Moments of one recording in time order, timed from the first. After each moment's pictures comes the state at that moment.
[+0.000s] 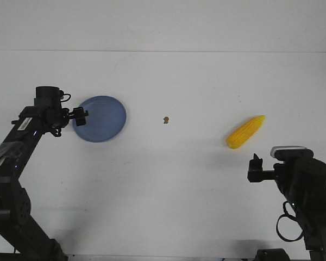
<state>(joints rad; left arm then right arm) 0.07 1.80 1.42 -0.51 0.02 -0.15 0.04 0.75 0.94 -0.77 0.00 0.04</state>
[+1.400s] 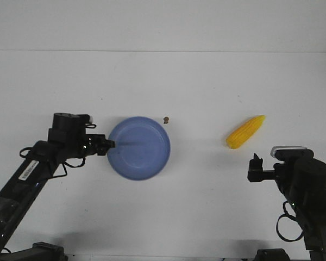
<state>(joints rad) -0.21 1.34 1.03 -0.45 0.42 -0.24 0.04 0.75 0.94 -0.77 0.00 0.04</state>
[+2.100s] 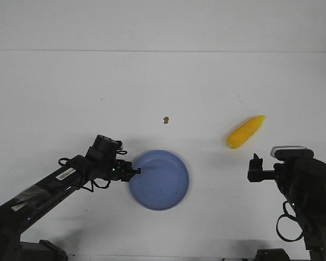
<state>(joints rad) -0.46 1.48 0.86 -0.30 0.34 -0.38 0.04 0.75 0.94 -0.77 0.00 0.04</state>
